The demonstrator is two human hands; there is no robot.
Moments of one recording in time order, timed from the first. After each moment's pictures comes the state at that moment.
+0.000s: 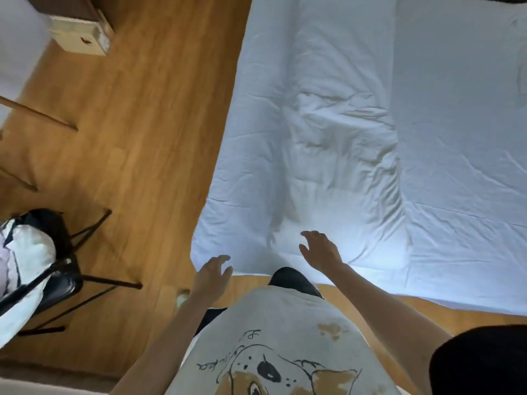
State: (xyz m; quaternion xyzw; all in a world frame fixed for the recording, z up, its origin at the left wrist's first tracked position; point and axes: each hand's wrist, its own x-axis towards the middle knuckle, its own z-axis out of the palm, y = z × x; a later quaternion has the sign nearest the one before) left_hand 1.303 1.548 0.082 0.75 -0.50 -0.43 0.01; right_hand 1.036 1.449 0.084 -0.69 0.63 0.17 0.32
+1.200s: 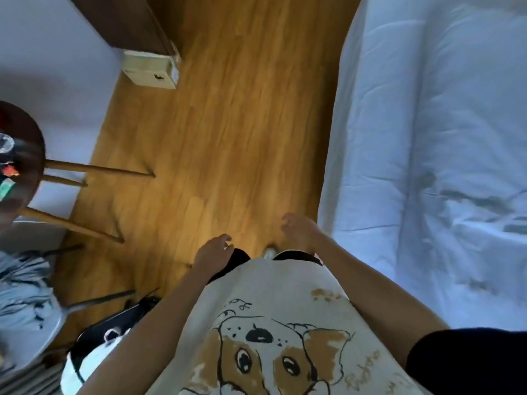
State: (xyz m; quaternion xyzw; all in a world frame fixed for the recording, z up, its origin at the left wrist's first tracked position) left_hand 1.781 1.099 0.116 0.76 -0.45 -0.46 -0.08; right_hand 1.556 0.999 0.098 -0.63 0.58 0.15 0.50
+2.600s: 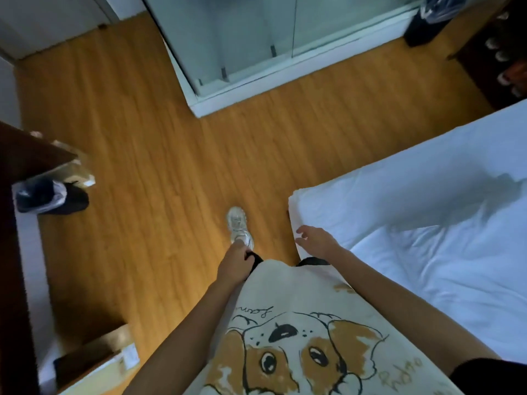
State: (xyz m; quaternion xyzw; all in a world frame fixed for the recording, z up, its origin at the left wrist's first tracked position) left_hand 1.645 -0.142 0.102 0.60 -0.67 -0.42 -0.15; right_hand 1.415 -0.102 0.106 -0.45 0.74 0.02 0.50
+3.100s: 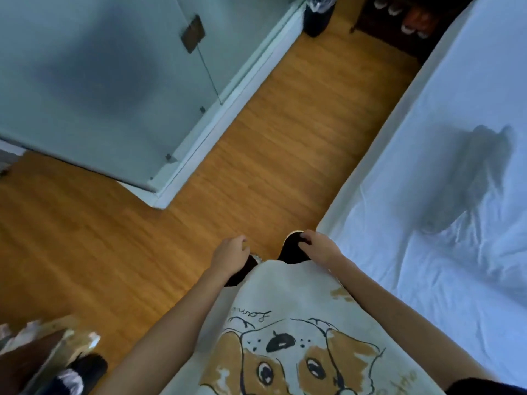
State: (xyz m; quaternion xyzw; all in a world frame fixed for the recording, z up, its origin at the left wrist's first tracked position) left_hand 1.541 -0.542 0.113 0.34 -0.85 -0.30 -0.28; right_hand 1.393 -0.350 0.105 -0.18 0.85 -0.14 0.48
